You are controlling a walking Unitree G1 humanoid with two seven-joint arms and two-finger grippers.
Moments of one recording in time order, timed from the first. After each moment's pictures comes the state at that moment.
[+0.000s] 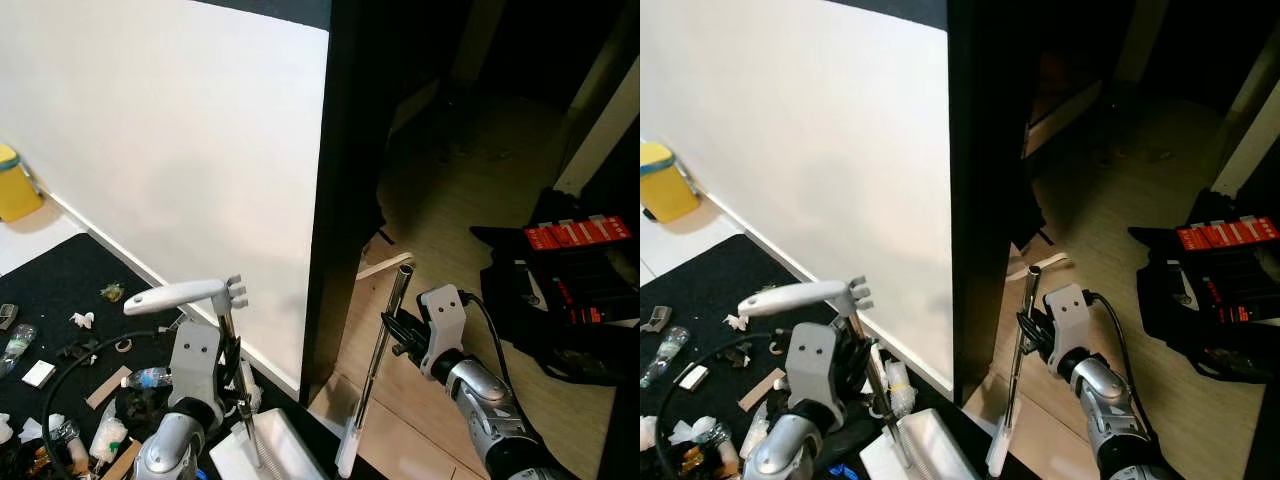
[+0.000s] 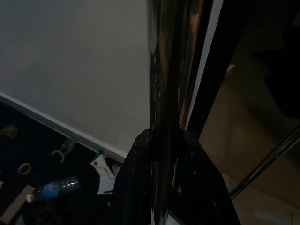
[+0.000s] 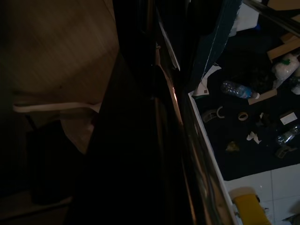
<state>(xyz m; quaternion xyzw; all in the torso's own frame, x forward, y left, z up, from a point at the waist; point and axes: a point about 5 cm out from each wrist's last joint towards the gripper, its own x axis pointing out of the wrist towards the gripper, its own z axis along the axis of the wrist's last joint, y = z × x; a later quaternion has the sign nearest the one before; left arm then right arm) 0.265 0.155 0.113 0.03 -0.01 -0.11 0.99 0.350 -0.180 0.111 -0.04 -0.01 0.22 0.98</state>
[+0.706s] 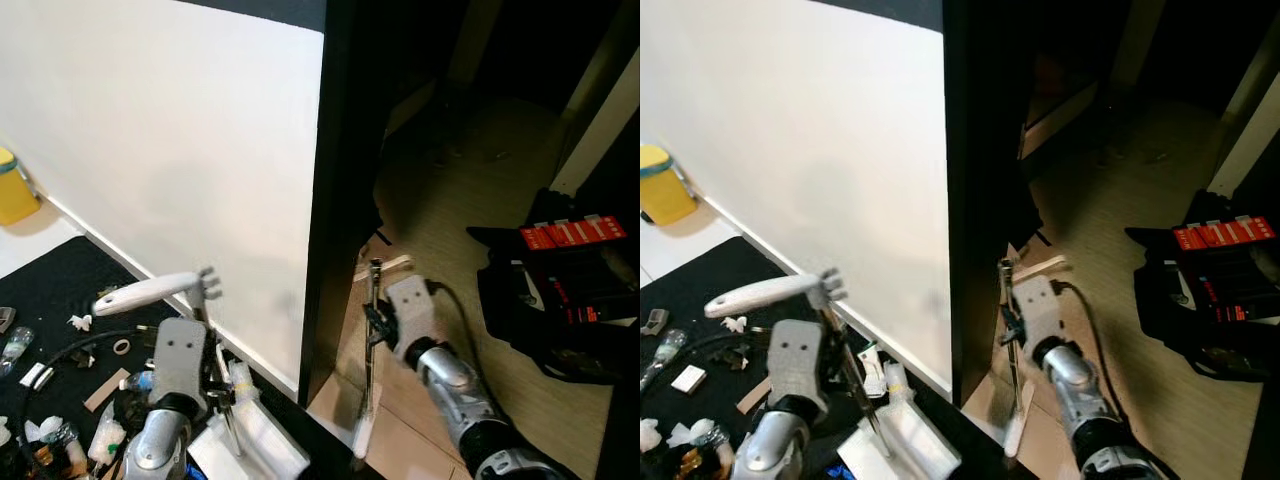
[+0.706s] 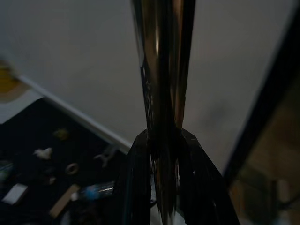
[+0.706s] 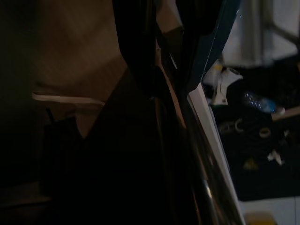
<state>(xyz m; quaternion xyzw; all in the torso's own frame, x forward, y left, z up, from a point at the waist) 0.269 0.184 0.123 0.06 -0.04 0.01 1.00 0.364 -0.133 0.112 -0.12 0.00 0.20 0.97</state>
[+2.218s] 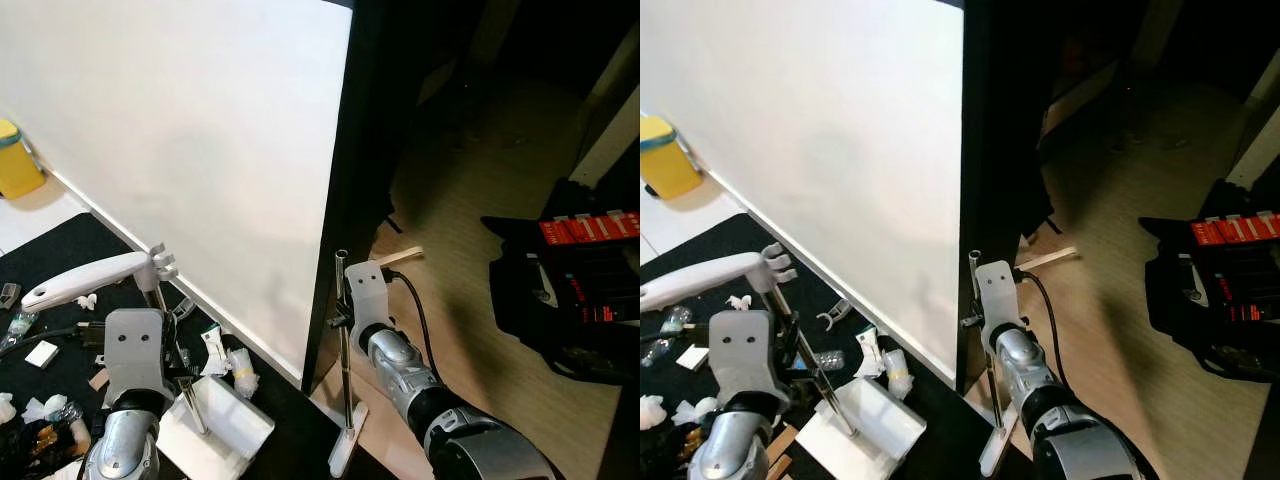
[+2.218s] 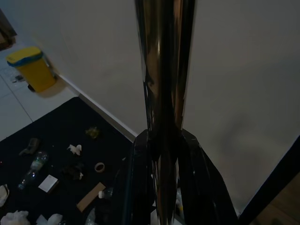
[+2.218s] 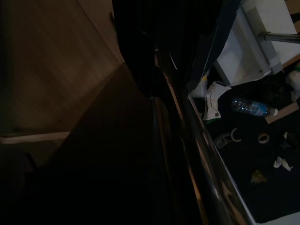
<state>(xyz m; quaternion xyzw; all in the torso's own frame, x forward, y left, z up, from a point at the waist) 0.244 0.195 0.161 0.07 -0.09 0.06 0.99 0.382 -0.083 0.122 -0.05 0.07 0.15 0.99</state>
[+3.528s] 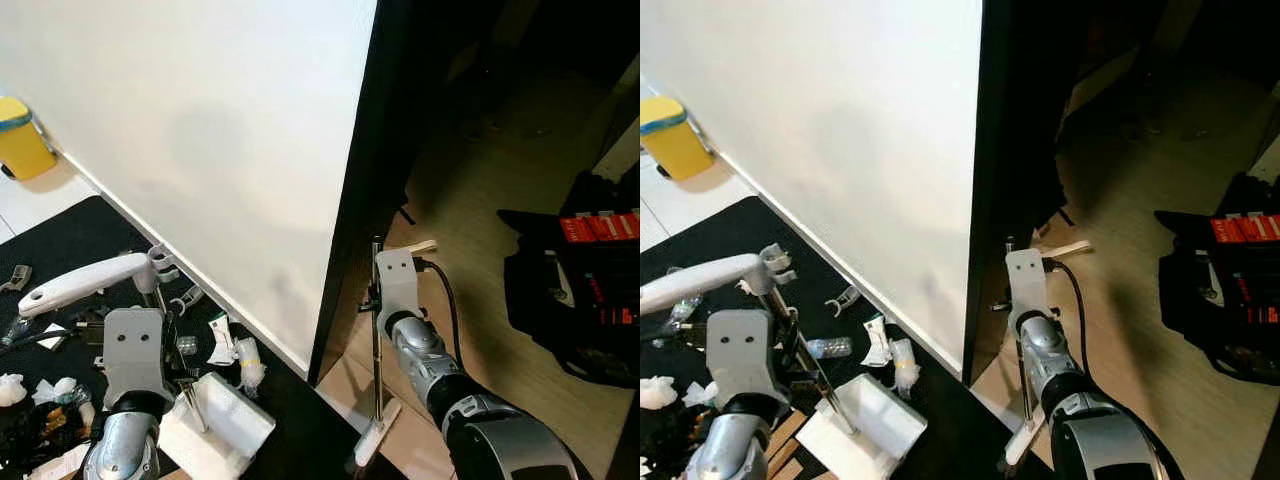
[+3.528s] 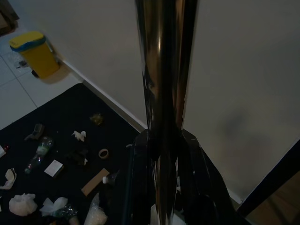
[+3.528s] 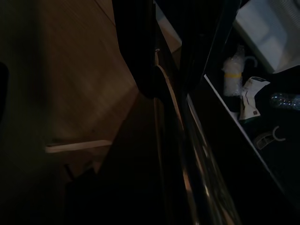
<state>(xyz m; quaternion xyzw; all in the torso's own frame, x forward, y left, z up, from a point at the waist) 0.241 0.192 0.162 0.06 -0.07 0.06 0.99 0.392 -0.122 0.134 -0.07 0.06 0.05 0.99</state>
